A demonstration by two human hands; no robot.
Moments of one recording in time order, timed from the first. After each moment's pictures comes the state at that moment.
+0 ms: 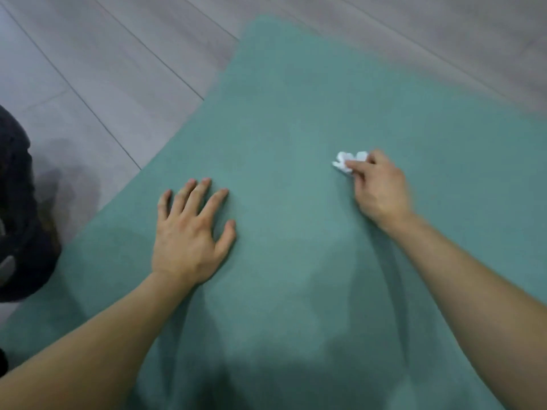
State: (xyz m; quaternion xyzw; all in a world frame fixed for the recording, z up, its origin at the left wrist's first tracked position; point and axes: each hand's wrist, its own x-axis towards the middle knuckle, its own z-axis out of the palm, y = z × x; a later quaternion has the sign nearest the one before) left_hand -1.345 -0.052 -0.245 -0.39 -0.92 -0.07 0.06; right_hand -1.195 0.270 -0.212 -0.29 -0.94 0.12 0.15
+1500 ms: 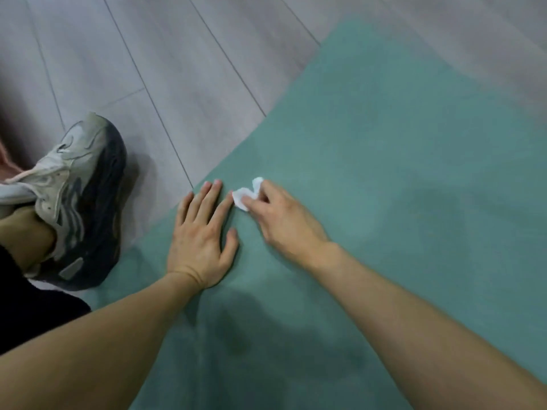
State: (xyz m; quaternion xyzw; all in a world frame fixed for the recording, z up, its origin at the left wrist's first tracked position) left_hand -1.399 -0.063 -0.238 -0.32 -0.94 -0.07 -0.01; right_hand -1.353 0.135 -0.215 0.08 -0.96 0.27 0.08
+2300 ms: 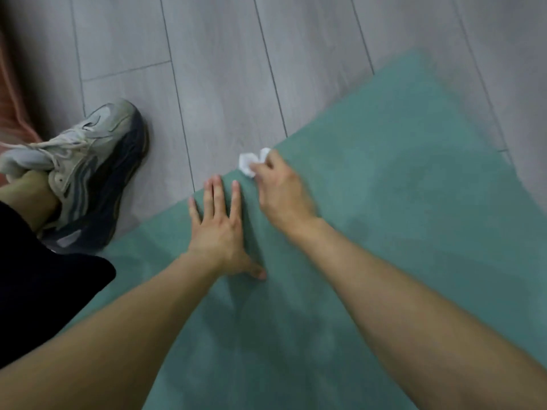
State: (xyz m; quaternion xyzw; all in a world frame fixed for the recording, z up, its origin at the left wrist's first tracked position) left_hand -1.427 0.027 -0.189 -0.07 -0.93 0.03 -0.36; right_hand -1.460 0.177 -0.205 0.09 -0.95 0.29 -0.01
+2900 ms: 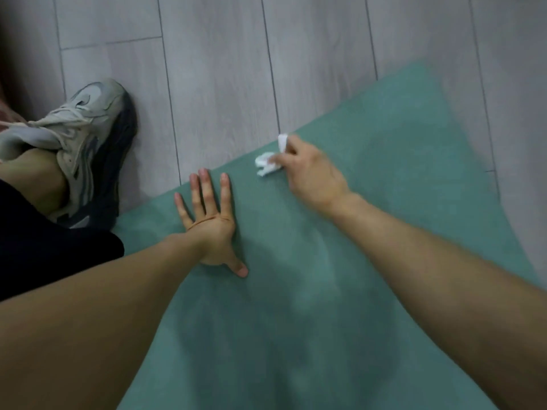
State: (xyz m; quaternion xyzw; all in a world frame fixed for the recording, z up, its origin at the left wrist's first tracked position) left_hand -1.440 0.045 -0.180 -0.01 -0.88 -0.04 -0.48; right_hand -1.507 0.260 -0.201 0.22 -0.95 0.23 -0.06
